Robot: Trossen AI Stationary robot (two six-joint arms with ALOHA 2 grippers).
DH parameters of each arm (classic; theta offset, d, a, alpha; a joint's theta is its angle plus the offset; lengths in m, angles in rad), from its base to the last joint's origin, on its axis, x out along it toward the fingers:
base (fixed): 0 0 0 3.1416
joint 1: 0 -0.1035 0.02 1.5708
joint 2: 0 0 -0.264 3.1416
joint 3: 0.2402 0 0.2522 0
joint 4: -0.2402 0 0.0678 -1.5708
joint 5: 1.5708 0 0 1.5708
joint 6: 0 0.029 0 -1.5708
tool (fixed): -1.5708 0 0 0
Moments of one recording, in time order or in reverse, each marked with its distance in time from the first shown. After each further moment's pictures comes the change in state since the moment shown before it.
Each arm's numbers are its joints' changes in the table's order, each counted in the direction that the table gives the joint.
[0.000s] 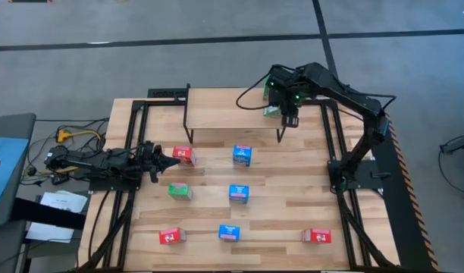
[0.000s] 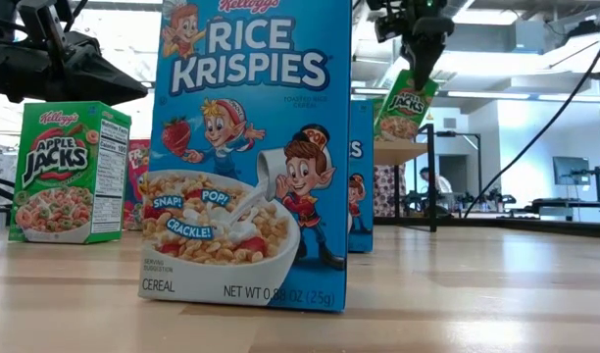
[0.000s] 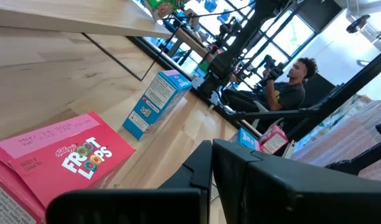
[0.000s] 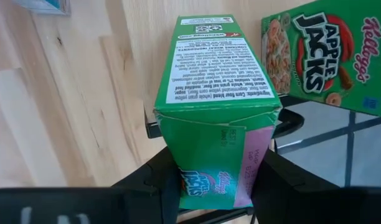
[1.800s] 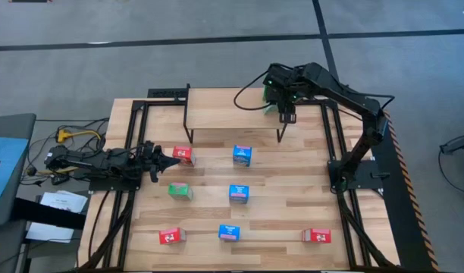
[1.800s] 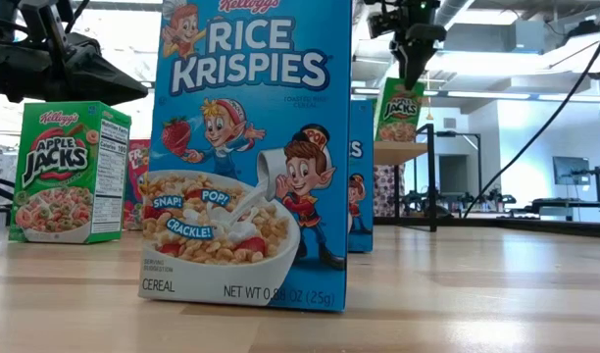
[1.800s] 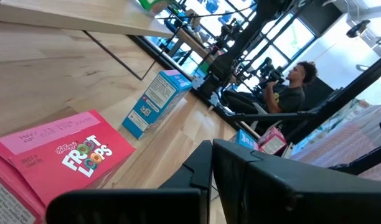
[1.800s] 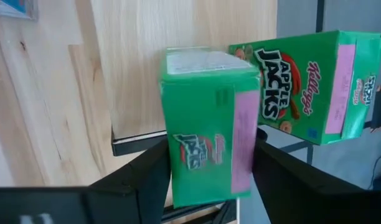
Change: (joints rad) left arm 0.000 0.000 0.000 0.000 0.005 -0.023; right arm -0.020 0.005 0.024 0.088 -0.079 -0.079
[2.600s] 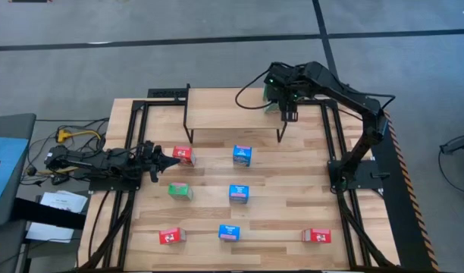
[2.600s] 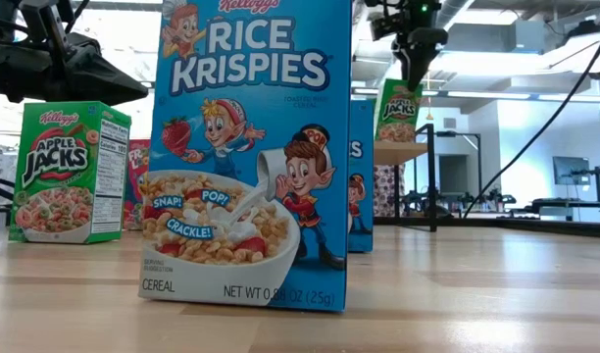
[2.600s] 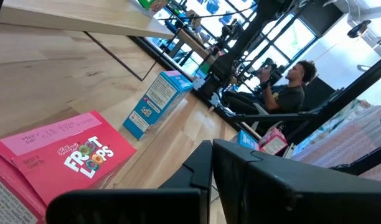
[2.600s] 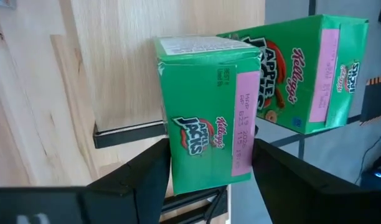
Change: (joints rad) left arm 0.000 0.000 0.000 0.000 0.003 0.003; right arm 0.008 -0.002 0.000 -0.008 -0.033 -0.023
